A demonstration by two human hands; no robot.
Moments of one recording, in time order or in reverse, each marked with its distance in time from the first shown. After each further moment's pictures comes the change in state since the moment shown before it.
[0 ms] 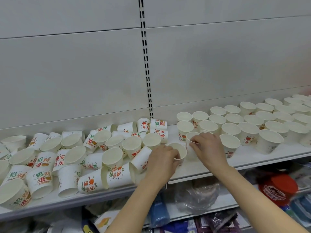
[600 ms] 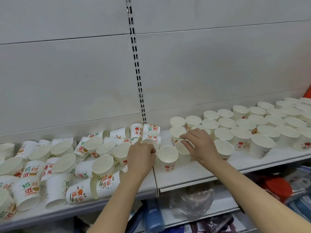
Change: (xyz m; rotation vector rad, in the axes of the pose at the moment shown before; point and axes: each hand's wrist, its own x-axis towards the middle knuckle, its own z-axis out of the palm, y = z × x) left_hand 0.031 -0.038 -0.004 0.123 0.069 -0.263; right_hand 0.028 0.024 0.007 0.107 0.114 -0.239
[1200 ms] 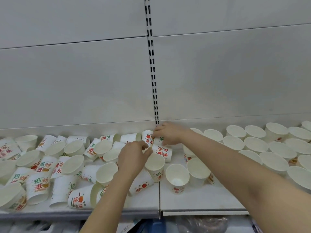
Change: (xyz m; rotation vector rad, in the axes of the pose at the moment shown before) left_hand 0.041 -0.034 -0.016 -0.092 -0.003 -0.318; right_hand 0.160 -0.010 0.122 -0.105 -0.981 -0.409
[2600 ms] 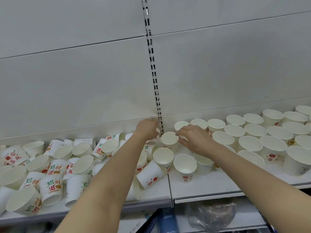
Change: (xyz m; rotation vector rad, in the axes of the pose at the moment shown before) left_hand 0.115 0.009 0.021 0.370 -0.231 0.320; right_hand -0.105 -0.037 0.015 0.214 0.465 0.294
